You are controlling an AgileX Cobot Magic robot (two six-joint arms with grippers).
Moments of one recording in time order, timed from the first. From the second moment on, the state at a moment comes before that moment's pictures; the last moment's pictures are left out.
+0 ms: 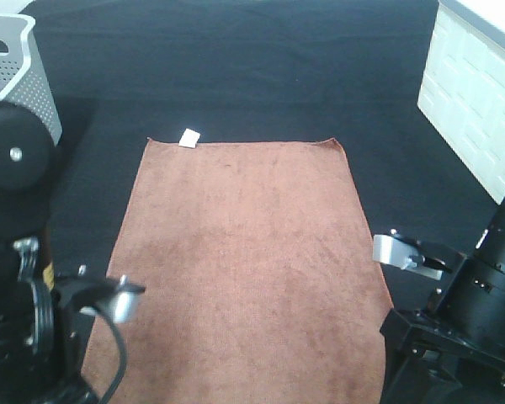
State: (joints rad) left arm -0.70 1.67 -0.83 -0.38 1.20 -0.04; right arm 0.30 1.66 -0.62 0.58 1.04 -0.38
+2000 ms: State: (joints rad) left arm -0.14 2.20 -1.86 -0.14 1.08 0.01; right arm 0.10 2.06 -1.61 0.30 0.99 -0.17
